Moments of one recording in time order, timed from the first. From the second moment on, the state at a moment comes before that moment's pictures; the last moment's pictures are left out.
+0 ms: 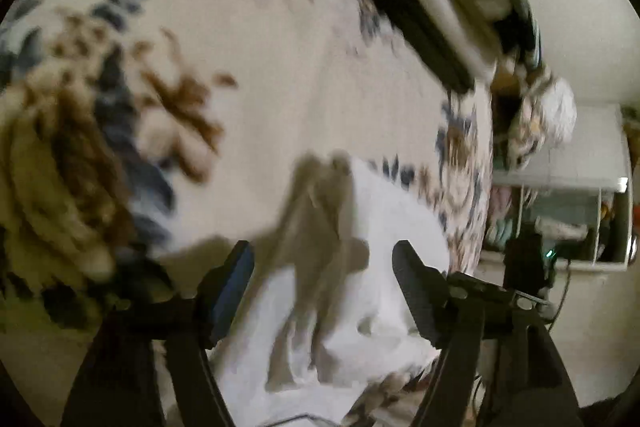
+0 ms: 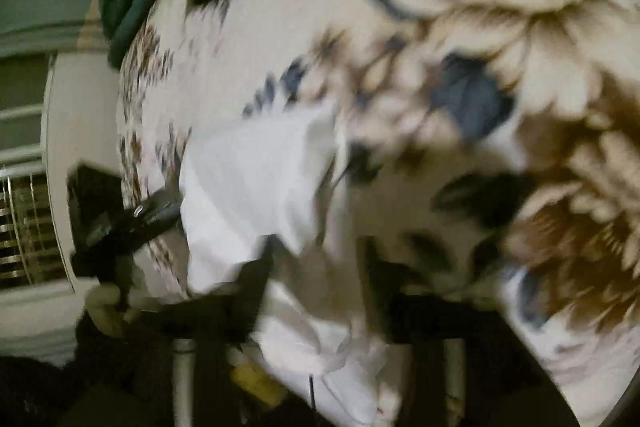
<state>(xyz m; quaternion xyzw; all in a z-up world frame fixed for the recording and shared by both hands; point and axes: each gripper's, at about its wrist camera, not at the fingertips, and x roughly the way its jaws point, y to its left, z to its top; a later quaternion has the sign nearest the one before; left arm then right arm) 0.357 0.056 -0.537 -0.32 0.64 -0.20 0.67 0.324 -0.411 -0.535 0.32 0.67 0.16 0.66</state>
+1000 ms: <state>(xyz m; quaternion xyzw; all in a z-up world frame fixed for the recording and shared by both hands) 0.522 -0.028 -0.537 -0.24 0.62 -0.27 0.69 0.503 -0.383 -0.530 0.33 0.63 0.08 0.70</state>
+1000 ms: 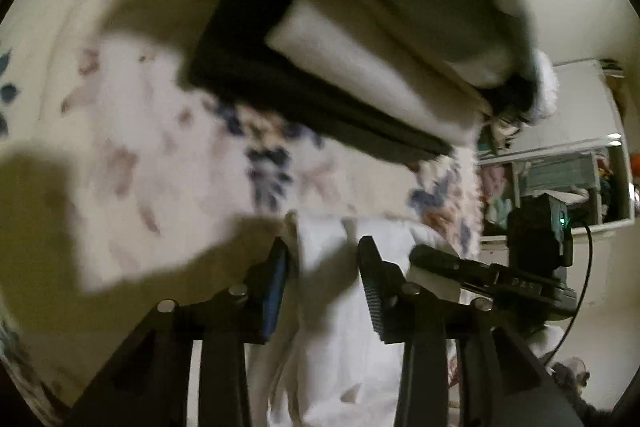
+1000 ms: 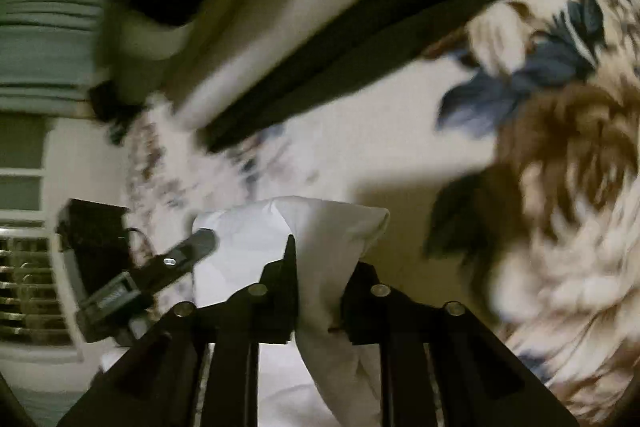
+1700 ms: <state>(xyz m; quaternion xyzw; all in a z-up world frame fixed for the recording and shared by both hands) 0.336 -0.004 -0.534 -0.11 0.68 -0.16 0.71 0.359 -0.308 -0.525 0.09 0.68 0.08 0.72</state>
